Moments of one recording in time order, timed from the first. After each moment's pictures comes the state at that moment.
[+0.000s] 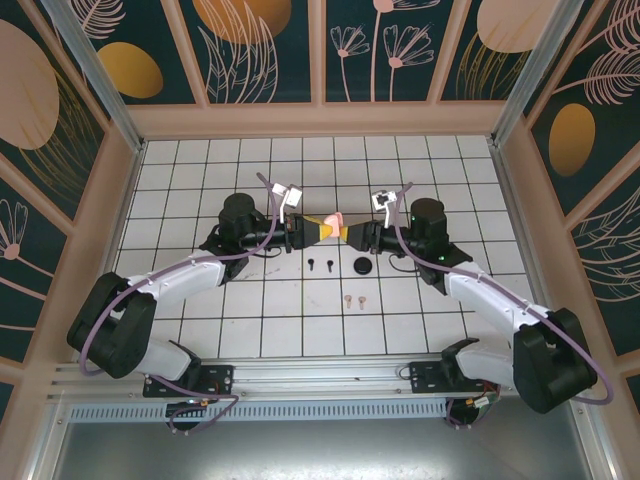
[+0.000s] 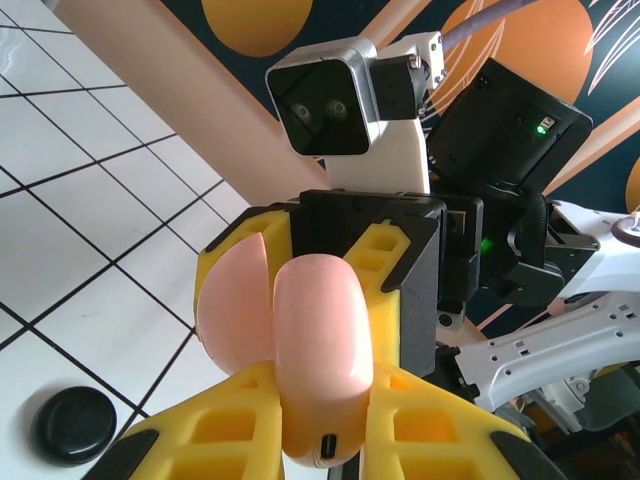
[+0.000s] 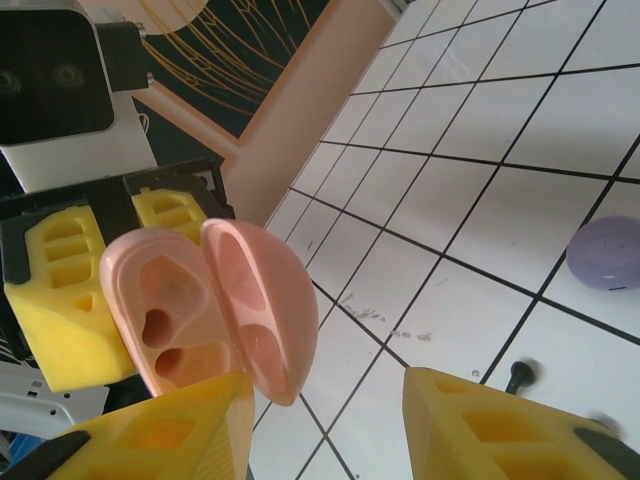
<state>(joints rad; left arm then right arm) -0.56 1.44 0.74 0.61 0.89 -0.72 0.46 1.19 0.63 0.26 -0.75 0.60</state>
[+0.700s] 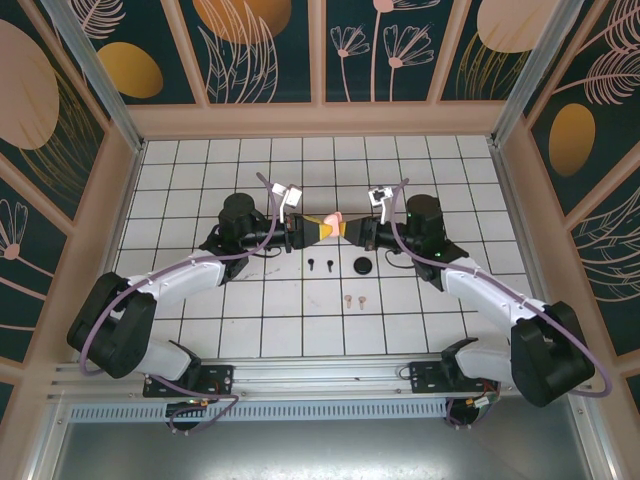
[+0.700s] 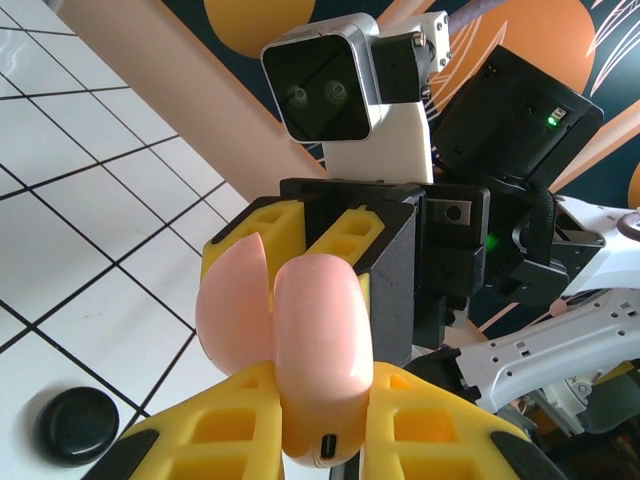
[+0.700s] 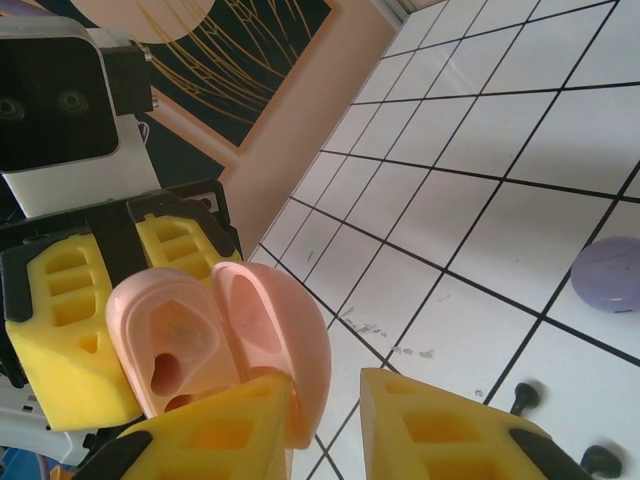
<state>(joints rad) -0.56 1.44 0.74 0.61 0.89 -0.72 0.48 1.22 0.67 0.27 -0.73 0.61</state>
